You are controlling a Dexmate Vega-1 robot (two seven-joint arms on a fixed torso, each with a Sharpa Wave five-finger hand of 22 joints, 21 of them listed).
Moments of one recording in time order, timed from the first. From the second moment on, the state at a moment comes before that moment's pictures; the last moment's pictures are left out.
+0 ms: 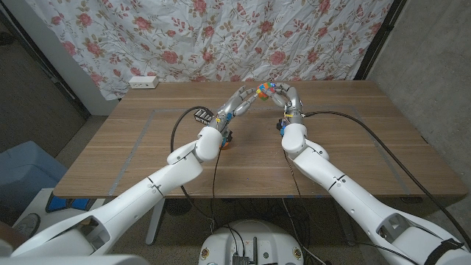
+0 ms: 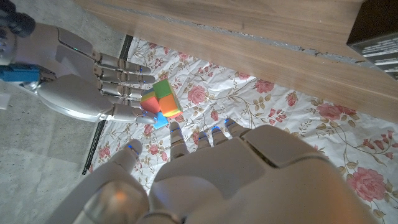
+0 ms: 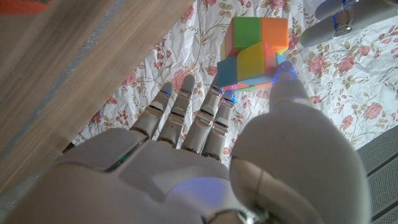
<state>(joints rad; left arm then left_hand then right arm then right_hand) 0.79 0.56 0.70 -1.82 0.27 0.21 0.30 -0.01 0.07 0.53 0.19 0.24 0.12 -0.16 0.18 0.17 -0.17 0.01 0.20 0.17 -0.17 0.02 0.18 0.18 -0.17 -0.01 0.19 0.18 -0.79 -0.35 -0.60 -1.61 -0.04 -0.16 -0.67 0.95 -0.06 0.28 -0.15 0.18 0.74 -0.17 0.51 0.22 0.98 -0.19 0.23 0.36 0.50 -0.05 0.51 0.25 0.42 0.03 0.19 0.16</state>
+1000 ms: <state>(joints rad) 0.76 0.54 0.71 -1.78 0.26 0.18 0.28 -0.01 0.07 0.53 0.18 0.24 0.12 -0.16 0.18 0.17 -0.17 0.01 0.20 0.17 -0.17 0.02 0.18 0.18 -0.17 -0.01 0.19 0.18 -0.79 -0.35 -0.60 -1.61 -0.03 -0.15 -0.66 0.95 -0.06 0.28 -0.15 0.18 0.74 -0.17 0.50 0.21 0.98 -0.20 0.22 0.37 0.50 -0.05 0.51 0.25 0.42 0.03 0.19 0.16</state>
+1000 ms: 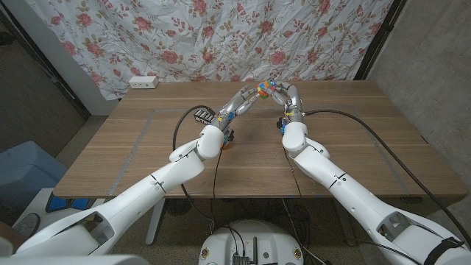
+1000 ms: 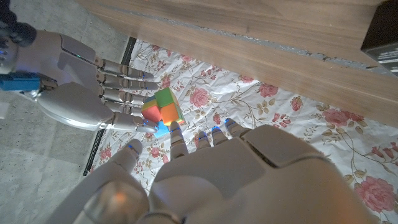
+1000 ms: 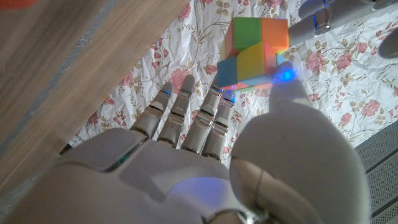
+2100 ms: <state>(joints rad) 0.77 0.53 0.72 -1.76 0.24 0.15 0.28 -0.01 0.07 0.54 0.19 0.24 0.14 -0.16 0.18 0.17 -0.17 0.01 0.20 0.17 -0.17 0.02 0.18 0.18 -0.17 -0.01 0.19 0.18 -0.79 -0.31 -0.61 -1.57 -0.03 -0.10 -0.70 0.97 -0.04 0.28 -0.15 0.18 0.74 -0.17 0.50 0.21 0.98 -0.20 0.23 0.36 0.50 -0.05 0.51 0.25 0.42 0.03 0.19 0.16</state>
